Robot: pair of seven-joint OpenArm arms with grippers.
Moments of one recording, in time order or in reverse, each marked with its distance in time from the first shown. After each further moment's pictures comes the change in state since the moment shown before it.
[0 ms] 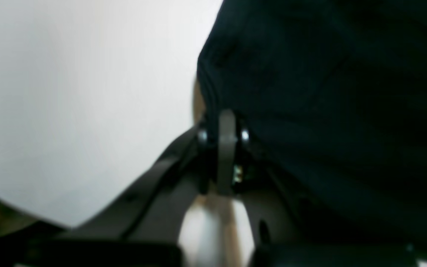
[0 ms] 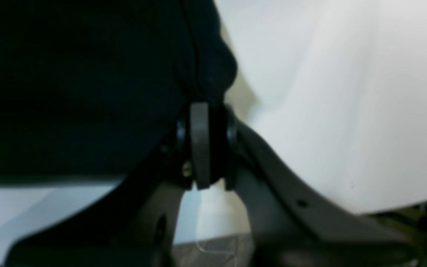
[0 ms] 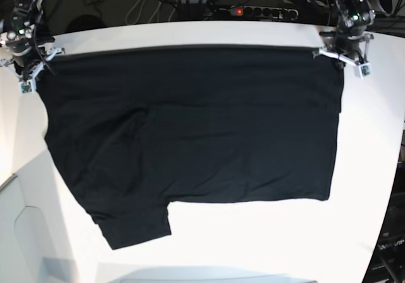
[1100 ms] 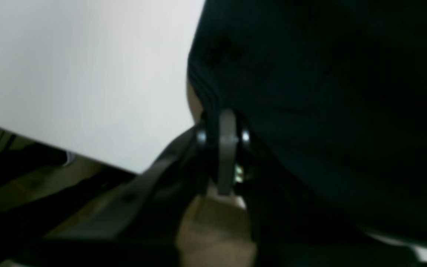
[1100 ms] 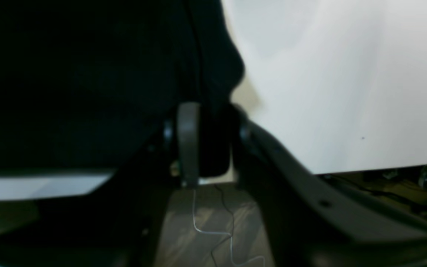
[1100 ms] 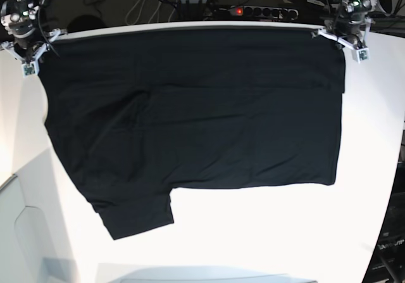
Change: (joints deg) left arm 6.7 -0.4 -0.1 3.6 0.3 0.0 4.9; right arm -7.0 -2.2 0.6 4.4 -0.7 0.0 1.4
